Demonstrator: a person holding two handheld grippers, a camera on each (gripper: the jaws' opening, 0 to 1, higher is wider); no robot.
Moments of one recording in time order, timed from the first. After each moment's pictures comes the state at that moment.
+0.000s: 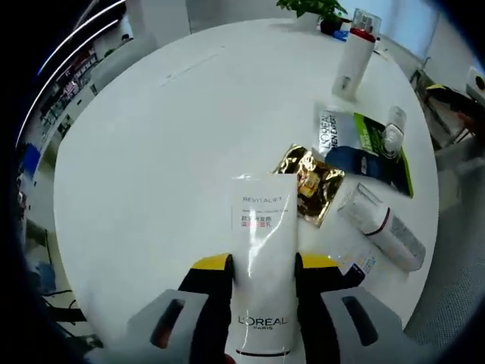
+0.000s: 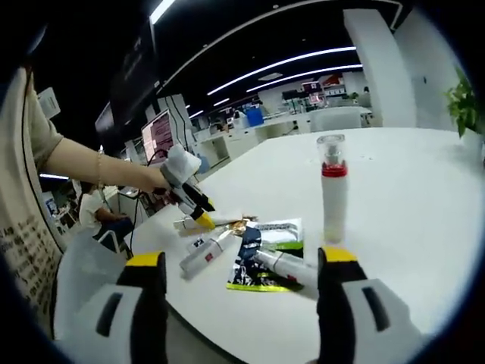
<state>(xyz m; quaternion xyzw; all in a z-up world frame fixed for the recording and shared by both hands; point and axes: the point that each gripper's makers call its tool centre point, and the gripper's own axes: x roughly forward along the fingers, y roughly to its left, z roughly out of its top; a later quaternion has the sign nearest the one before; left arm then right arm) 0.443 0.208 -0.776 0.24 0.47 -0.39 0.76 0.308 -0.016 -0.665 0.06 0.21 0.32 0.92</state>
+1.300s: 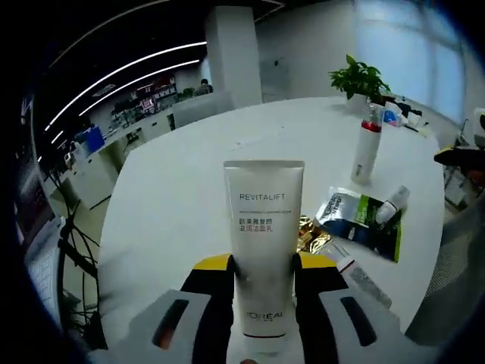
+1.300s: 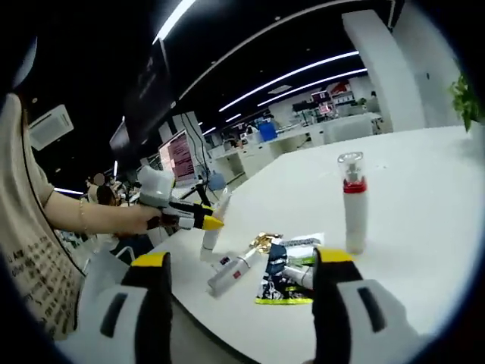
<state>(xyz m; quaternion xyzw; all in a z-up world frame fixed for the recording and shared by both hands) 0.411 0.211 -0.688 0.11 0.28 -0.25 0.92 0.293 0.008 -0.632 0.11 0.17 0.36 0.91</state>
